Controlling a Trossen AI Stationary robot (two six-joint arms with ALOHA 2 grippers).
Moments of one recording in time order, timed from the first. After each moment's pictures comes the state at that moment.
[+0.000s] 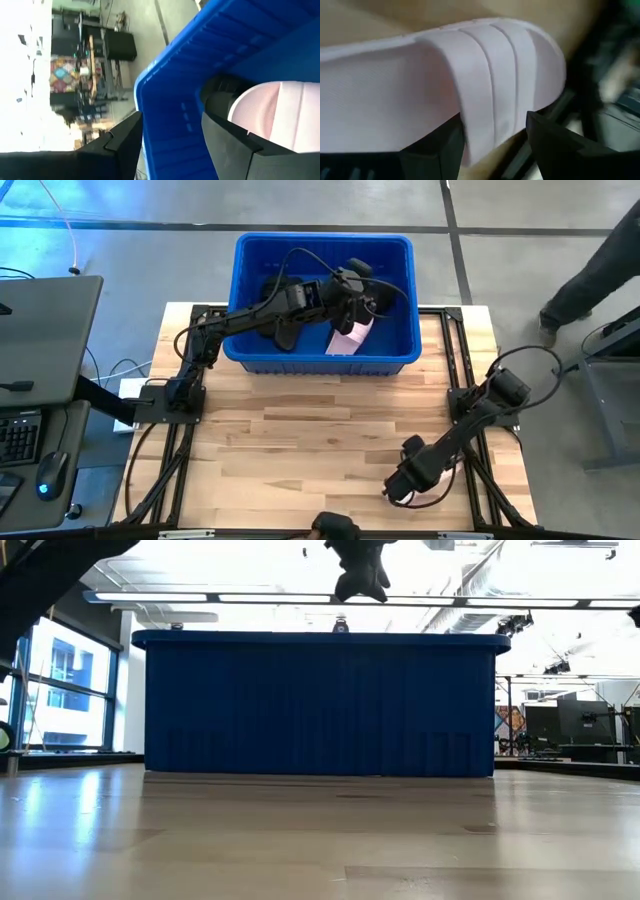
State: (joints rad) left arm 0.35 2.15 2.35 -0.71 -0.48 1.15; right arm 0.73 1.84 1.25 -1.35 -0.30 1.75
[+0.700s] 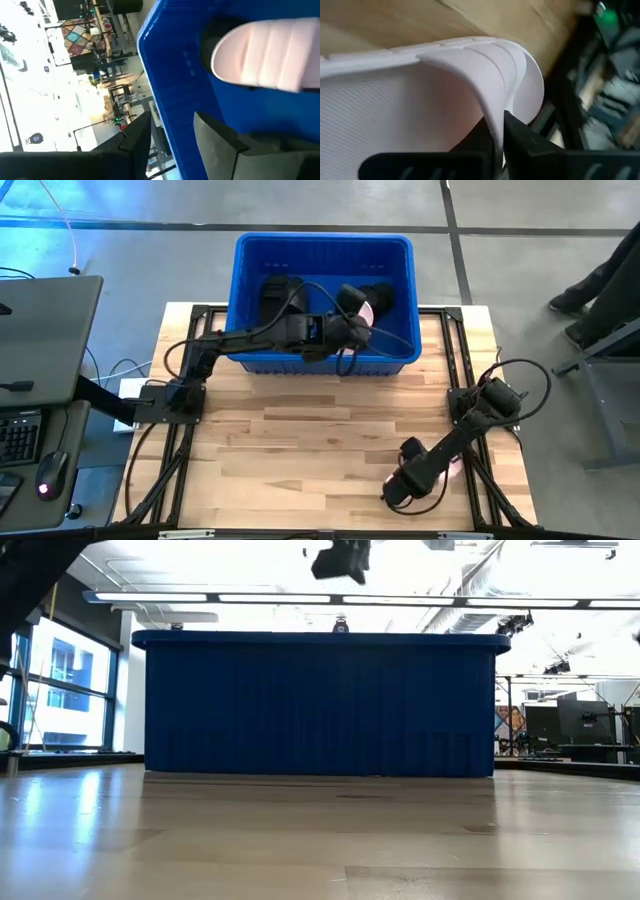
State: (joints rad) left arm 0.16 2.12 2.35 -0.94 -0.95 1.10; right arm 0.75 1.94 1.29 -1.41 -0.23 1.70
